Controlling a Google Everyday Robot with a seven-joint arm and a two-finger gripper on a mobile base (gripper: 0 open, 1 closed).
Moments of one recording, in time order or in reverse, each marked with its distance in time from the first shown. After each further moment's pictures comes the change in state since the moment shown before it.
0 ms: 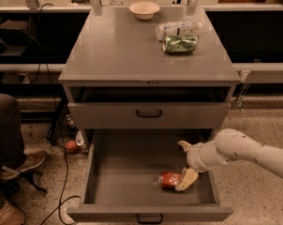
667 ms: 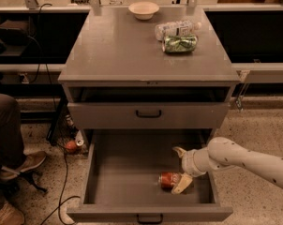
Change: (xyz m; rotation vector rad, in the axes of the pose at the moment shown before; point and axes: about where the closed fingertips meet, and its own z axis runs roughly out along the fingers) arm 0.028 -0.002 0.057 -0.012 -0.024 -0.028
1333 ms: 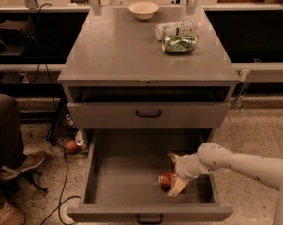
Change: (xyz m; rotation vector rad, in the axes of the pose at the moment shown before) arm 0.021 0.008 0.052 -0.034 0.030 -0.025
